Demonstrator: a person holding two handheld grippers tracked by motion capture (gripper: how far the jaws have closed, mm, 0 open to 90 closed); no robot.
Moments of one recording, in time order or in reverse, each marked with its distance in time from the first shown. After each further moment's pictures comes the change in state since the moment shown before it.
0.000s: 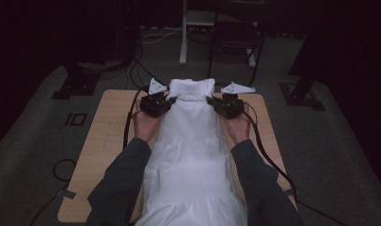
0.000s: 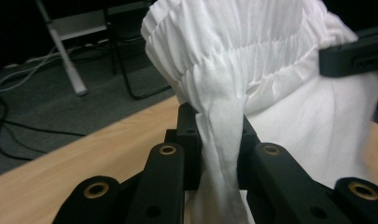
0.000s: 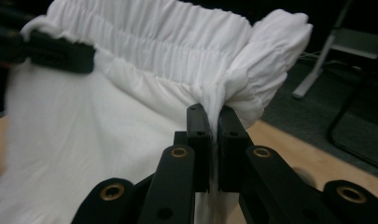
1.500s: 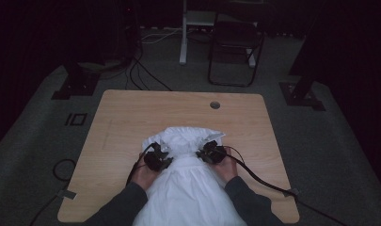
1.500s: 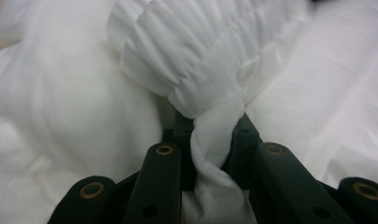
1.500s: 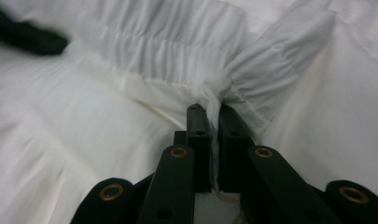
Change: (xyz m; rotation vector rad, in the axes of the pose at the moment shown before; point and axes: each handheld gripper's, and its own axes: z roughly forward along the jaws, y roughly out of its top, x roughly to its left) left arm -0.039 -0.167 0.039 0.451 -0.027 0.117; right arm 0.047 -0.158 0.060 0.430 0.120 0.006
